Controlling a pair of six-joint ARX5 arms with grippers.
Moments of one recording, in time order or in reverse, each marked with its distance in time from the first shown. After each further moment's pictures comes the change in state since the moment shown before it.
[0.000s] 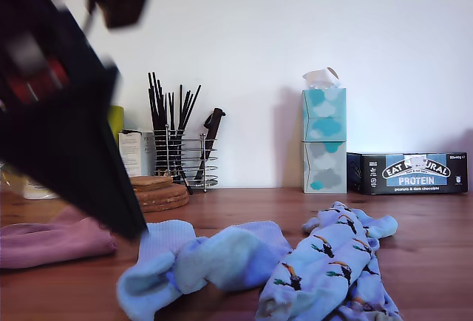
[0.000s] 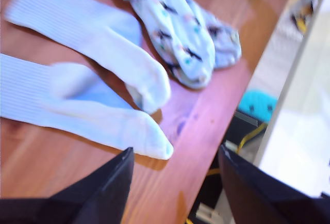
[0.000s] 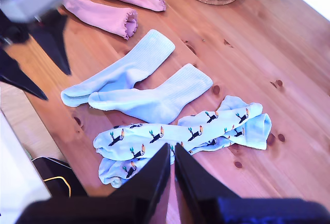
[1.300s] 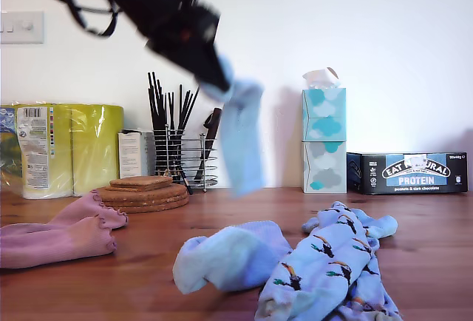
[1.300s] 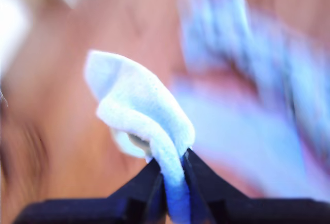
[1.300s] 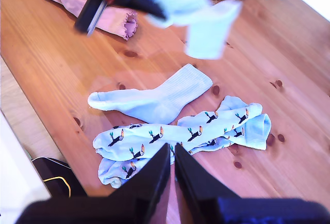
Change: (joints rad) left arm 0.119 0.159 0.377 0.208 -0.158 0.295; right arm 0.000 0.000 0.000 0.000 0.000 0.000
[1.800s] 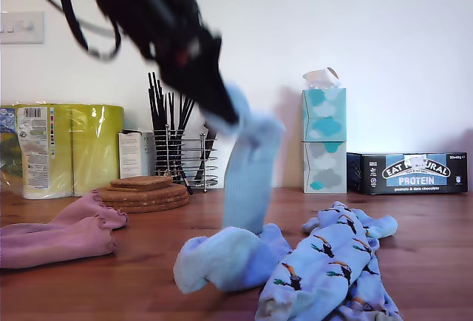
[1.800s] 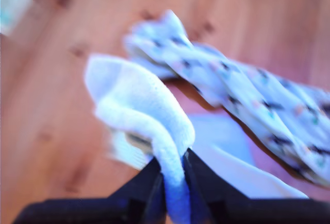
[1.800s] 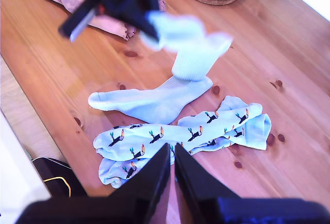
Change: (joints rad) left arm 0.017 0.104 0.013 -0.147 0.186 0.098; right arm 0.000 0.000 0.000 0.000 0.000 0.001
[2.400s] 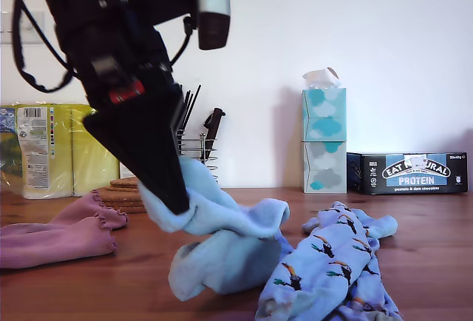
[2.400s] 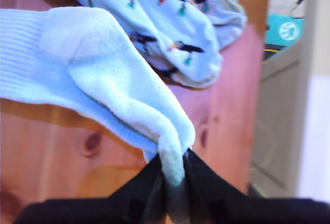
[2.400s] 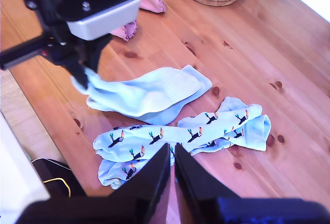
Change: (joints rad) left arm -0.034 0.029 -0.008 -0.387 0.140 0.019; right arm 0.000 0.000 0.000 0.005 0.000 -0.001
